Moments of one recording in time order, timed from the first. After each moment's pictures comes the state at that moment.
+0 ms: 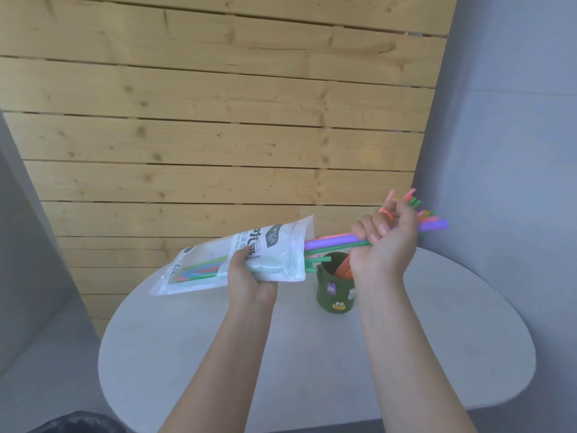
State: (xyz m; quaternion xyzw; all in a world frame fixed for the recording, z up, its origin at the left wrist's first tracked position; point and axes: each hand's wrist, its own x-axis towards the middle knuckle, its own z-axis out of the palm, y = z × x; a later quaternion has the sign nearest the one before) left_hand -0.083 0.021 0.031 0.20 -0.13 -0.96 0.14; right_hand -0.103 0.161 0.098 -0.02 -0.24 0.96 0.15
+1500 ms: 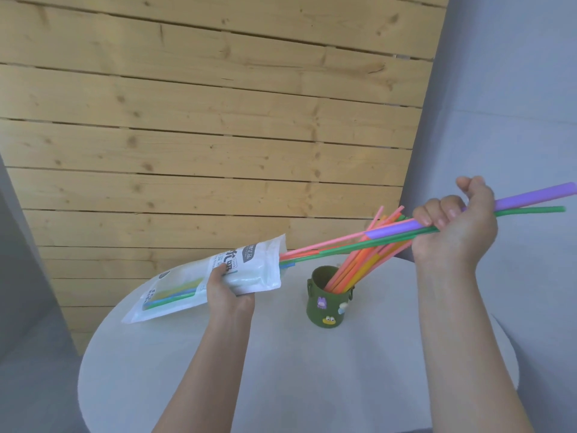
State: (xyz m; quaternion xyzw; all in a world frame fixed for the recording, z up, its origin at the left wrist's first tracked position) left_hand -0.096 0.002 0.021 0.24 -0.09 -0.95 0.17; right_hand -0.101 0.223 0.157 0.00 -0.28 0.92 0.28
